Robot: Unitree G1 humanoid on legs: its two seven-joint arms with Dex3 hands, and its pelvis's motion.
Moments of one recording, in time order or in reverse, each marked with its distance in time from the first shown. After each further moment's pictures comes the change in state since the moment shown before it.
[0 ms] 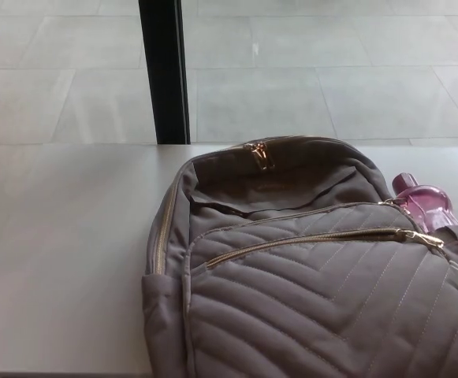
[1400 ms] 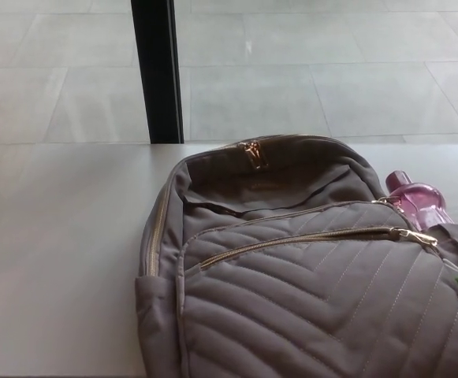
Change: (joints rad) left_arm -0.038 0.018 -0.010 0.037 -0.011 -0.036 -0.061; right_arm -0.211 -0.010 0.158 -1.176 0.174 0.220 0.195
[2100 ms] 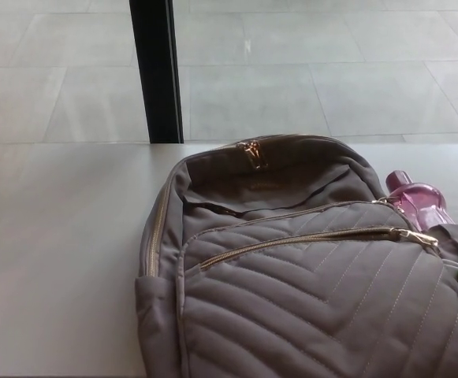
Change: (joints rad) left_arm -0.002 0.028 -0.045 0.015 -0.004 -0.017 -0.023; right_arm -0.055 -0.054 0.075 -0.006 -0.200 0.072 -0.054
